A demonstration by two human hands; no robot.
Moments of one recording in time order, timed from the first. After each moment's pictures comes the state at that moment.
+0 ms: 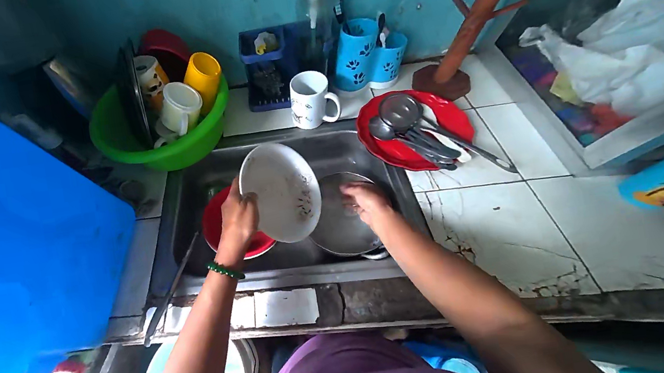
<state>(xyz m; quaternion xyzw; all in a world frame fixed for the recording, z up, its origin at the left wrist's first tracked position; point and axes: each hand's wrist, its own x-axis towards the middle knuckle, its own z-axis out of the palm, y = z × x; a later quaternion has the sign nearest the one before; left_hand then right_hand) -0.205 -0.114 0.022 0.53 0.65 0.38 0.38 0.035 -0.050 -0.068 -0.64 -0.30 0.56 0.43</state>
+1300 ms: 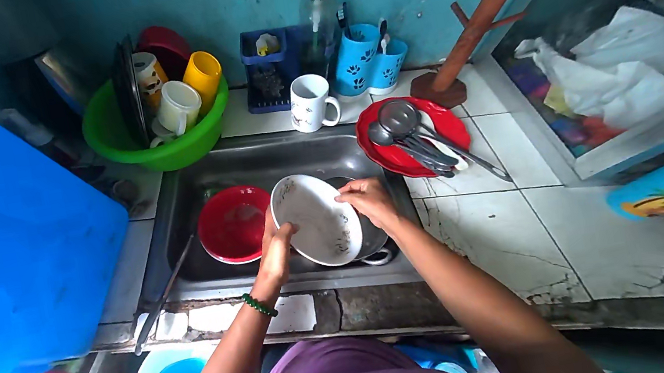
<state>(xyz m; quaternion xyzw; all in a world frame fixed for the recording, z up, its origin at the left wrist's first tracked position) -0.149 -0.139 -0.015 0.35 0.53 0.49 0.60 0.051 -0.054 -0.045 -0.63 -0.56 0.43 0.33</state>
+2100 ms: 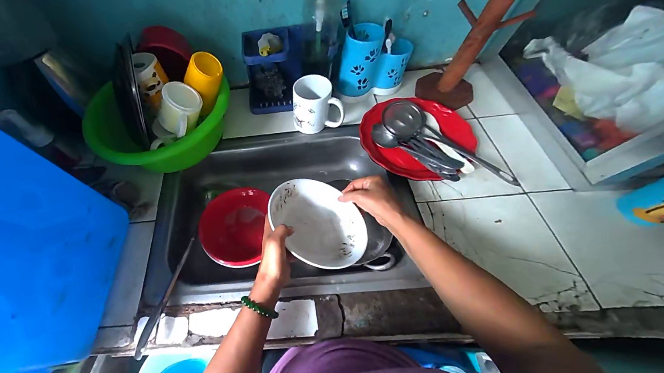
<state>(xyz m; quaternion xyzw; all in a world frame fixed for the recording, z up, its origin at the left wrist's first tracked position) -0.147 -0.138 -0.008 0.28 0.53 0.51 0.61 0.053 -0.047 -0.037 -0.63 -0.58 0.41 0.31</state>
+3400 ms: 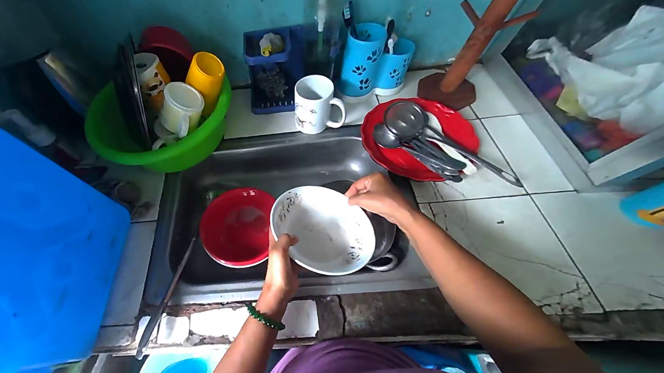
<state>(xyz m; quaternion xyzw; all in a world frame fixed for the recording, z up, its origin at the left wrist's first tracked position) -0.139 -0.150 -0.011 0.22 0.52 0.53 0.63 0.059 -0.047 -0.017 -0.62 -0.63 0.41 0.23</state>
